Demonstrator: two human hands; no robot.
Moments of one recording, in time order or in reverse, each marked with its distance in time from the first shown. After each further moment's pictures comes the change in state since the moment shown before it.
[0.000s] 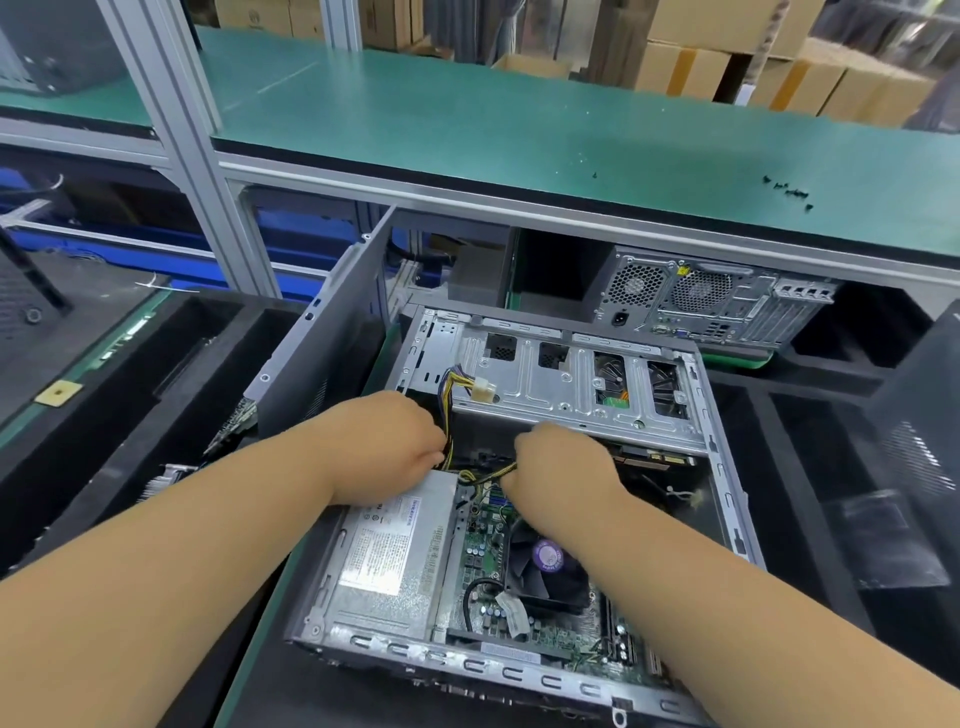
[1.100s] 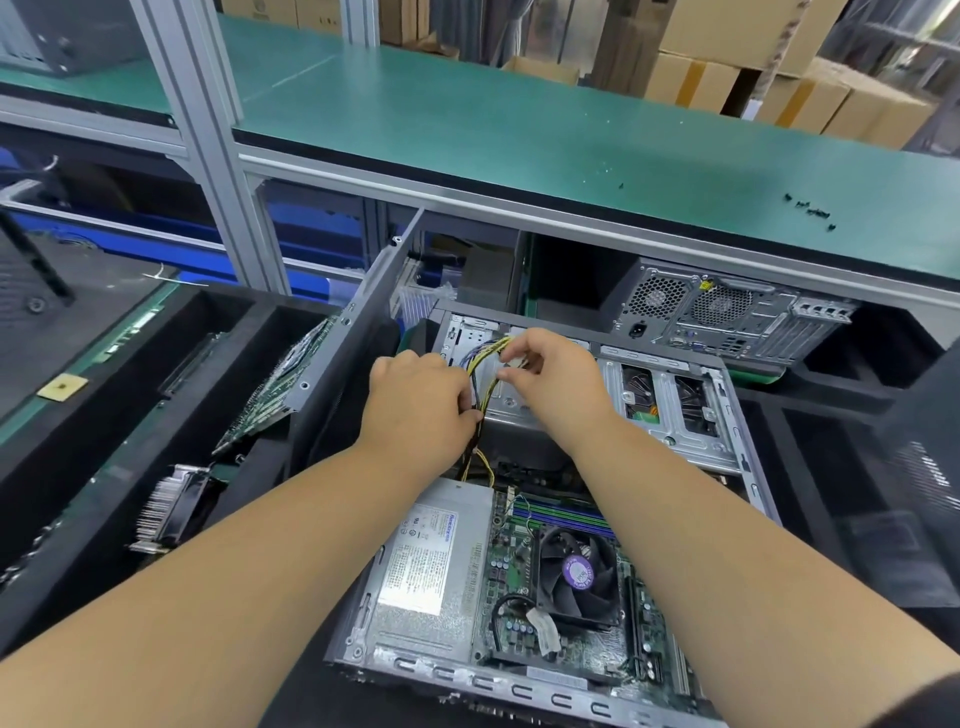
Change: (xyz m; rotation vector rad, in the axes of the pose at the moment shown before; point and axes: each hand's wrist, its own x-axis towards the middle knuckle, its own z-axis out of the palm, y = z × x) left_hand 0.029 -0.003 0.013 -0.150 0.484 -0.590; right_hand 0.083 -0.015 -0.024 0.725 0.363 0.043
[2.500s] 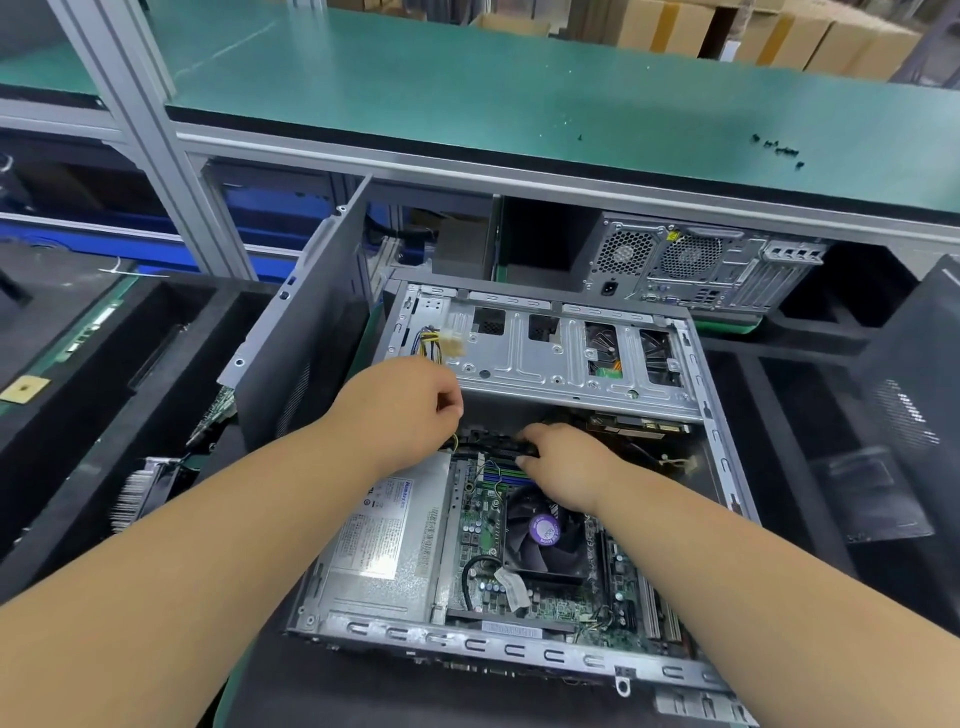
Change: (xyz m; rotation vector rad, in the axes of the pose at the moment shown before) left_hand -0.012 0.021 -0.011 -0.194 -0.318 0.096; right_hand -0.070 0.091 -0.005 -0.436 -0.575 0.158
